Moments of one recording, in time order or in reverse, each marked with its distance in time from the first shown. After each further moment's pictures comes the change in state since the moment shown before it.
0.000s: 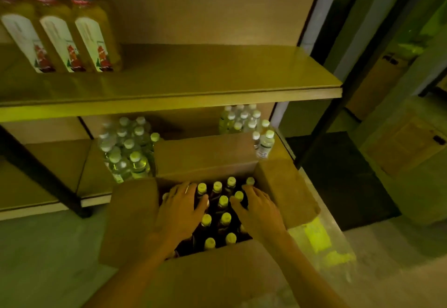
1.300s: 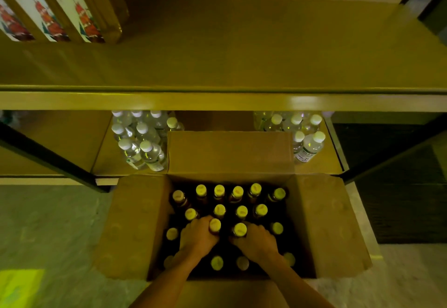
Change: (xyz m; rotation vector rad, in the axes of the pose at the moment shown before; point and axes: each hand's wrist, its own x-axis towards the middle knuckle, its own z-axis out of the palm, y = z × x) left_hand 0.047 -0.030 0.122 -0.060 -0.347 -0.389; right_hand 0.110 0.050 0.121 -0.037 -0.543 0.037
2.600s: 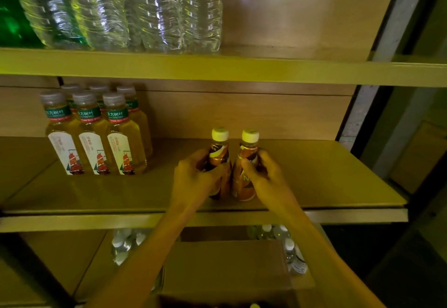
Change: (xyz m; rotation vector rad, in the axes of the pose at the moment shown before) left_hand -0.029 0.172 -0.352 -0.884 0.603 0.620; right_hand -0.088 -0.178 -0.329 0.713 0.603 -0.778
